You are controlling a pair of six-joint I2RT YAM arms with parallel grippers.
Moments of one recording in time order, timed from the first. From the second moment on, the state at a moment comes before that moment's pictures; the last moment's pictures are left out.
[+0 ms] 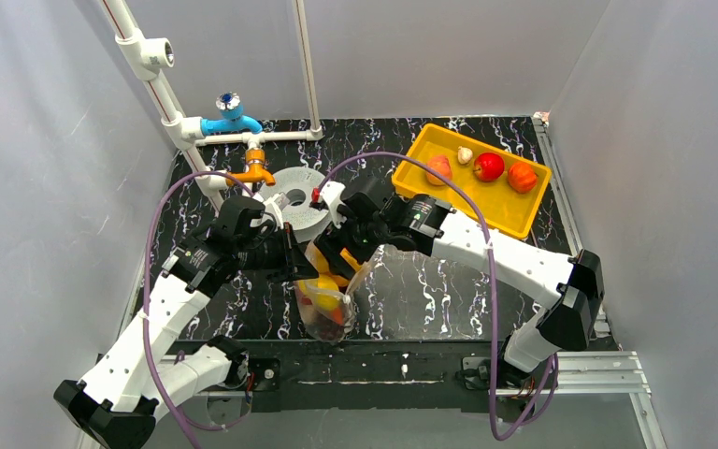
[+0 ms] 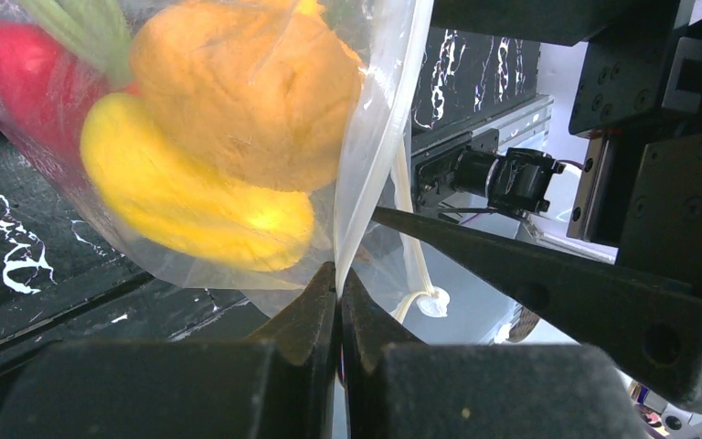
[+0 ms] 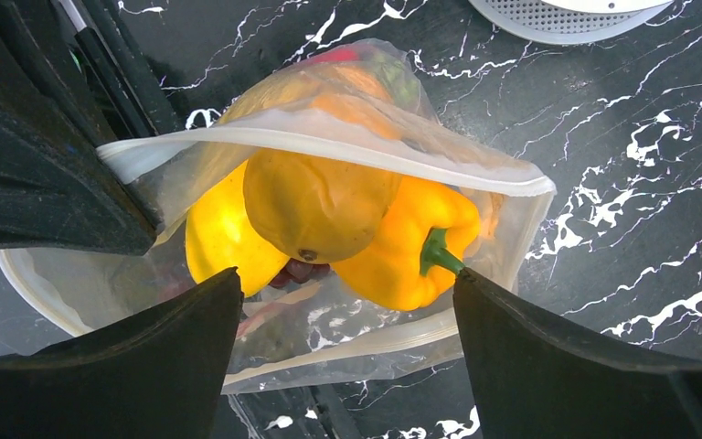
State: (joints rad) left arm -0.53 0.91 1.04 -0.96 0.41 -0.73; right arm 1.06 1.57 1.52 -0.76 -0.12 0.07
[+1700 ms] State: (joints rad) left arm -0.53 0.87 1.02 -0.96 0.40 -0.73; right arm 1.33 1.30 1.27 -0.67 0.13 0.47
